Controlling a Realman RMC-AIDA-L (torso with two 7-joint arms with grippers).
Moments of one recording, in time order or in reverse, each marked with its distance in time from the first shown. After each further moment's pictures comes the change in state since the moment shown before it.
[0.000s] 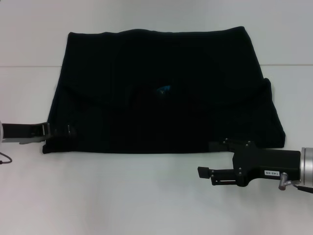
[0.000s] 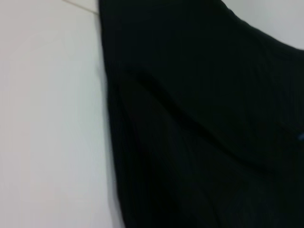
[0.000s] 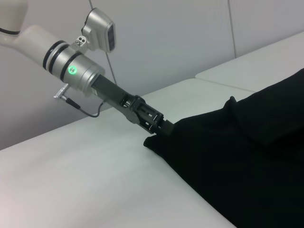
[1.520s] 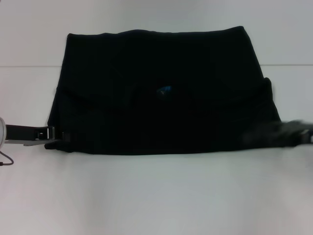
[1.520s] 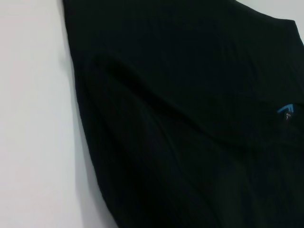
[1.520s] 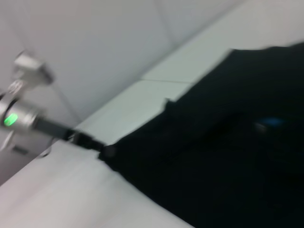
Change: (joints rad) left arm -0.008 0.008 0.050 0.012 0.001 0.058 0.001; right arm -0.011 -0.104 -0.002 -0.156 -0.014 -0.069 0.502
